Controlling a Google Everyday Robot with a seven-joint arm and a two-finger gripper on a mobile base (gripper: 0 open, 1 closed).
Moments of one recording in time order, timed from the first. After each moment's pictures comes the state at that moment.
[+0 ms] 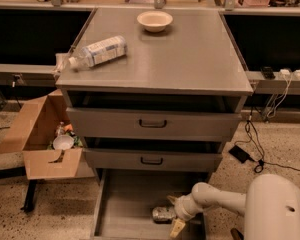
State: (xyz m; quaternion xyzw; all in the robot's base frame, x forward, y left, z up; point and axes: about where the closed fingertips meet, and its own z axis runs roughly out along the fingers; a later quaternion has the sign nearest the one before) arm 0.485 -0.108 0.170 -0.64 0.71 0.22 0.19
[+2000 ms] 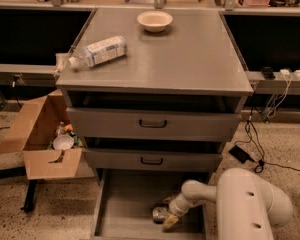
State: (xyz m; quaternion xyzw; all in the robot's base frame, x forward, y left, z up) arm 0.518 -0.100 0.114 -0.64 0.72 0.20 0.15
